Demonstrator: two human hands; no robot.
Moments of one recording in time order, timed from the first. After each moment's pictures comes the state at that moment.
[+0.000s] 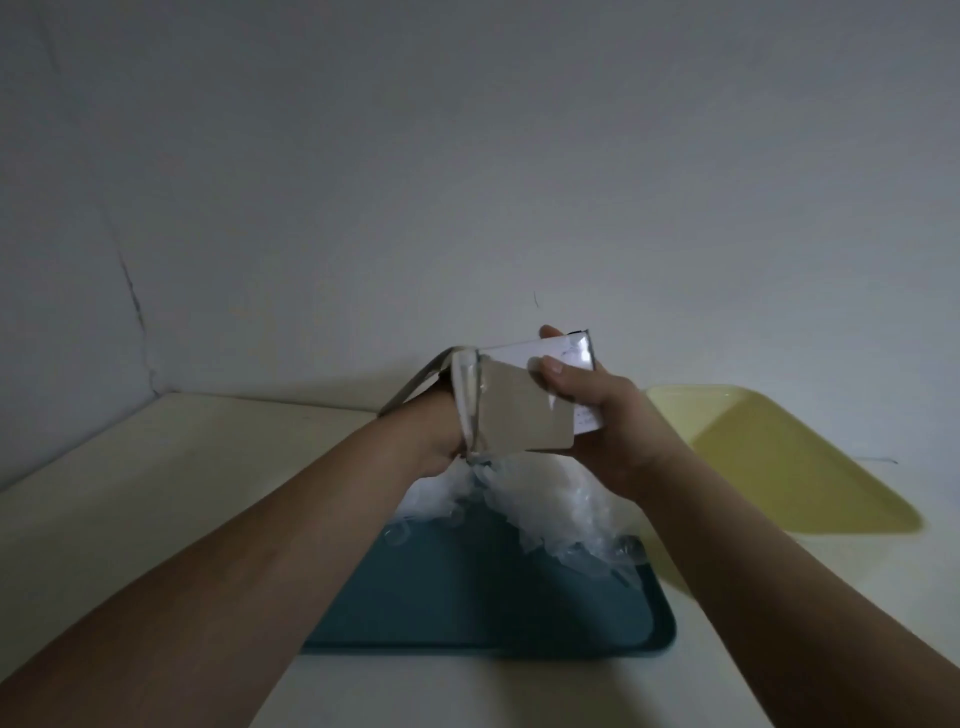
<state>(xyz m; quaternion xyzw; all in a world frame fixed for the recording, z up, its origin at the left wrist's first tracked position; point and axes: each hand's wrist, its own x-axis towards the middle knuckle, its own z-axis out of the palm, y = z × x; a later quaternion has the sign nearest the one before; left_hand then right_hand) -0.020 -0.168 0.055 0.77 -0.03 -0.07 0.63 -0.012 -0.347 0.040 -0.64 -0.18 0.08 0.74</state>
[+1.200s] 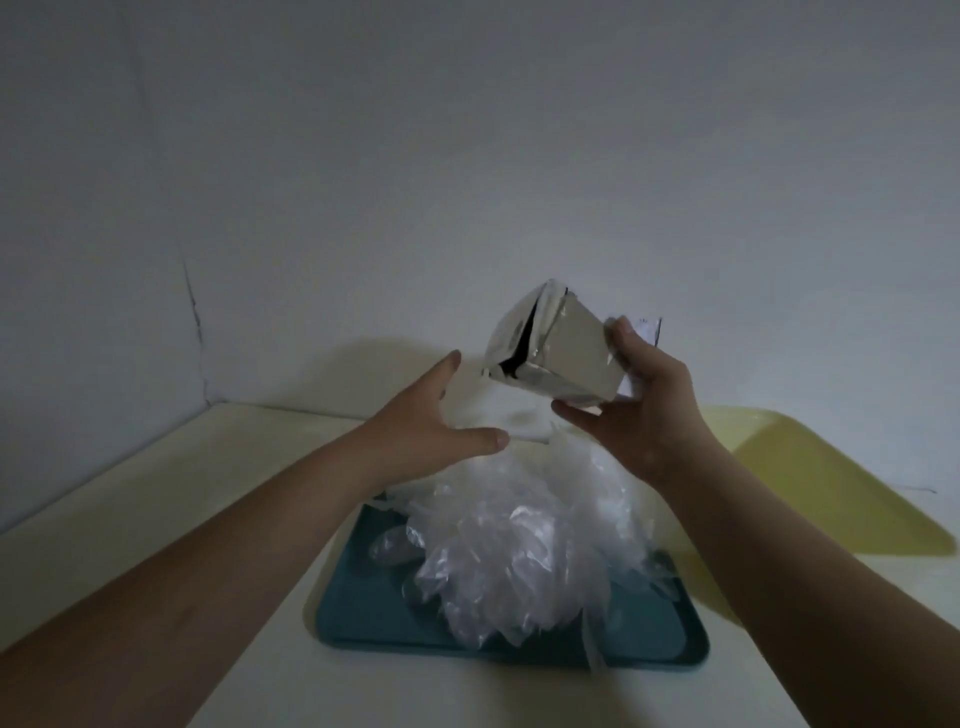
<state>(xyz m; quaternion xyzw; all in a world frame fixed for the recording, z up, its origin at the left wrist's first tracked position) -0.028 -0.083 0.044 0.88 -0.12 0.03 0.47 0.001 -0.340 0.060 -0.52 -0.13 0.02 0.84</state>
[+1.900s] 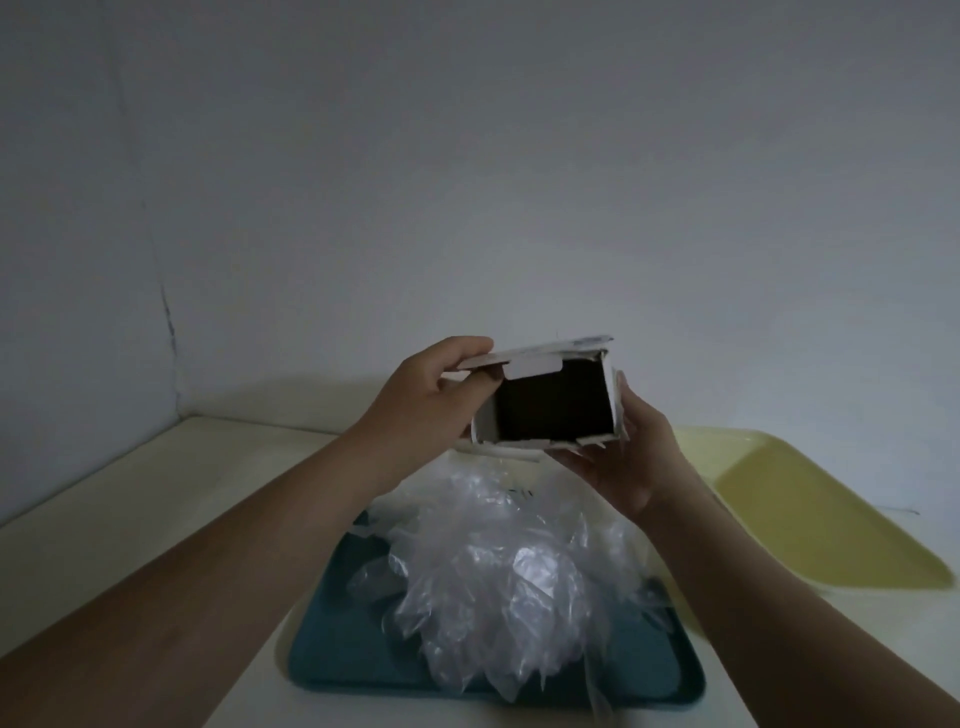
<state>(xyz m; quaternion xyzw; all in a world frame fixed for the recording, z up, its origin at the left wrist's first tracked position) -0.029 -0.110 0.079 0.79 -0.15 0.15 0.57 0.020 -0.348 0.028 -0.48 -0.04 0.04 0.87</state>
